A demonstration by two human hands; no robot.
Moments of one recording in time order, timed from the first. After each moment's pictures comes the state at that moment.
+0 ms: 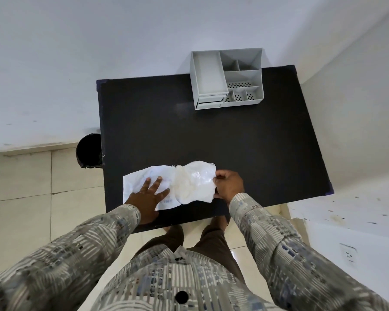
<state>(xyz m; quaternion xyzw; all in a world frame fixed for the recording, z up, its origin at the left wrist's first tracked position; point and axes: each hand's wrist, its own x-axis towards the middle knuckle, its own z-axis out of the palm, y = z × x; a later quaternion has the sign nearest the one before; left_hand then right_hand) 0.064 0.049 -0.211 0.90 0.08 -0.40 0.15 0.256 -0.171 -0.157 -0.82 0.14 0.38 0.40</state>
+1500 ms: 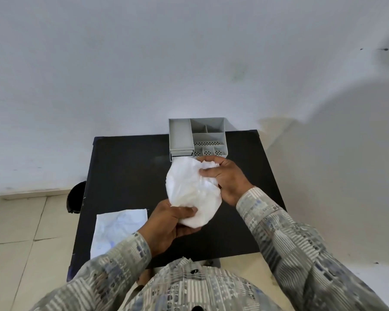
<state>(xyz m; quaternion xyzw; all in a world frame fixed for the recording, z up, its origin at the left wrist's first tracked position) 0.204 -0.115 0.006 0.38 0.36 -0.04 0.85 0.380 -0.210 0.050 -0.62 -0.03 0.45 0.64</state>
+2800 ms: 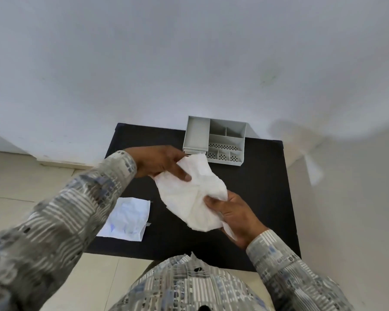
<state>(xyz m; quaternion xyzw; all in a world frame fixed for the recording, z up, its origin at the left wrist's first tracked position) 0.285 -0.006 0.077 0.69 0.29 -0.23 0.63 0.370 -0.261 0.037 -0.55 -0.02 0.57 0.62</state>
